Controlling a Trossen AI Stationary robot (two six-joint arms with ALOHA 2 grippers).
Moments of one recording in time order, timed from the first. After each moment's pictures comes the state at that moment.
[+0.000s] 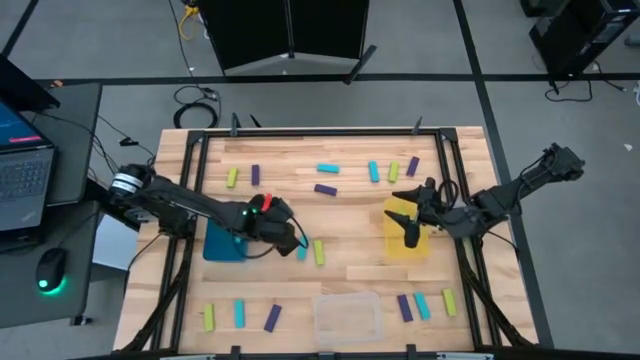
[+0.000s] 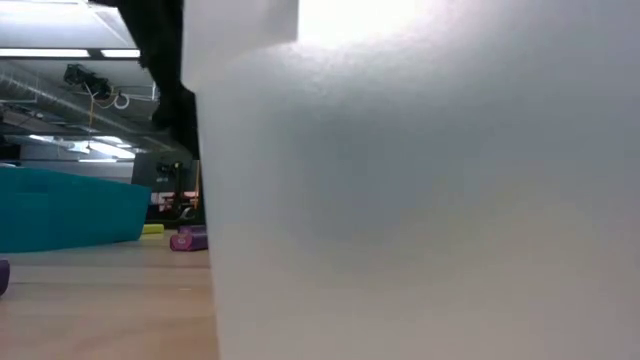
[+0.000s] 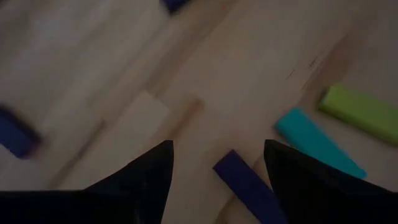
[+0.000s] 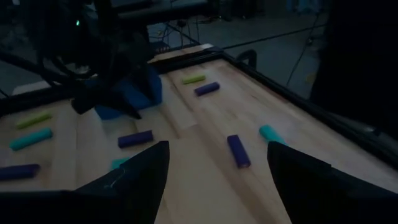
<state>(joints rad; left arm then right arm) -0.23 1.55 0.99 -0.65 -0.48 -0.82 0.47 0.81 0.62 -0.29 0.84 0.47</state>
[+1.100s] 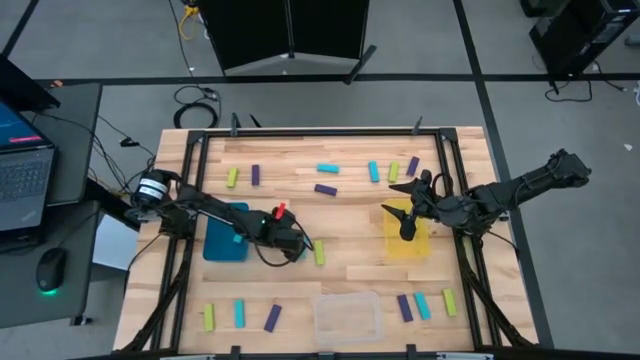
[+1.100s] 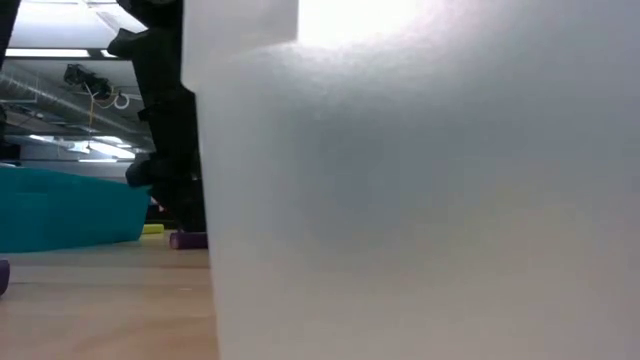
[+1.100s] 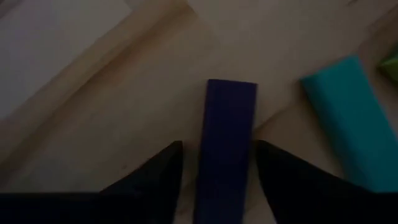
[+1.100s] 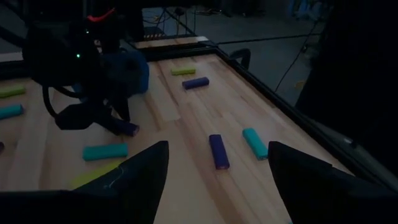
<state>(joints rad) -0.20 1.76 0.98 -0.58 -0.29 -1.08 0.34 0.81 0.62 -0.28 0.73 0.29</state>
